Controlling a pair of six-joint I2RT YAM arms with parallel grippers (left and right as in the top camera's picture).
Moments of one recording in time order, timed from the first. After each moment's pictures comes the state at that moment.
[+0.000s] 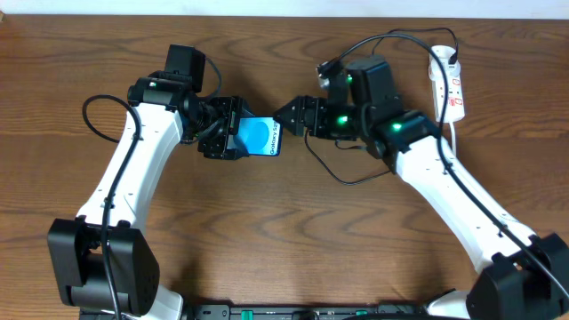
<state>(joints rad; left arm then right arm) -0.15 1.70 1.42 -1.02 0.56 -1.58 0.46 1.62 1.28 -0.39 -0.60 0.64</state>
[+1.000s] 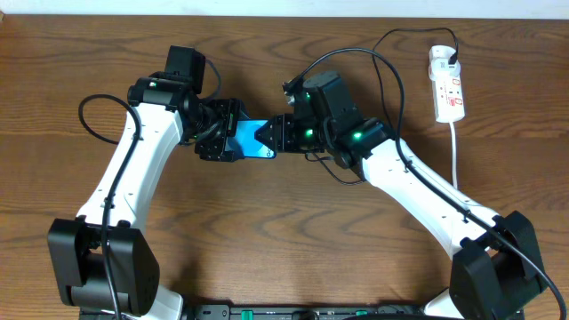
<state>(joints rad) -0.15 1.70 1.42 -1.05 0.49 -1.58 0.60 1.71 1.28 -0.32 -0.53 0.71</state>
